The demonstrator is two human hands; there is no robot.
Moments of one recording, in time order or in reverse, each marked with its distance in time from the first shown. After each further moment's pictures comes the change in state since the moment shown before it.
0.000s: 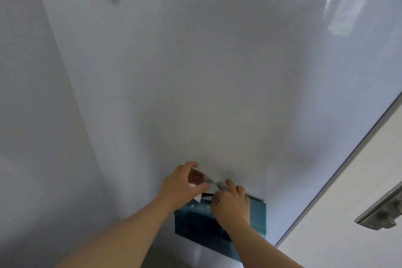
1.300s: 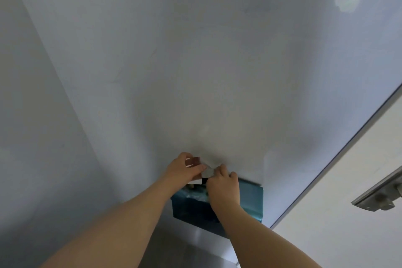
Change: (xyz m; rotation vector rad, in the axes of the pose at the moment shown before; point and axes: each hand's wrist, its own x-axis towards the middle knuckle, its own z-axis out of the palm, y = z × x) left_hand 0.015 0.007 0.014 -0.398 -0.027 -0.247; right_hand 0.019 -0.002 0.012 -0.500 -0.056 -0.171
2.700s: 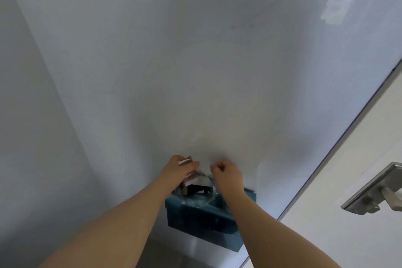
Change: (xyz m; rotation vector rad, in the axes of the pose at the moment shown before) left_hand 0.003 0.015 -0.001 -0.138 0.053 -0.101; right_hand 0.005 0.029 -0.027 1.256 0.212 0.356
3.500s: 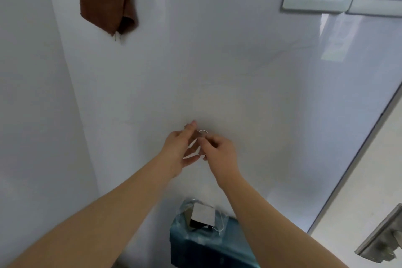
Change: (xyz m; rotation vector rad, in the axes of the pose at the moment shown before) left_hand -0.039 0.137 -0.035 -0.520 0.017 0.207; right_hand -0.015 -0.133 -0.031 0.423 -0.044 -0.422
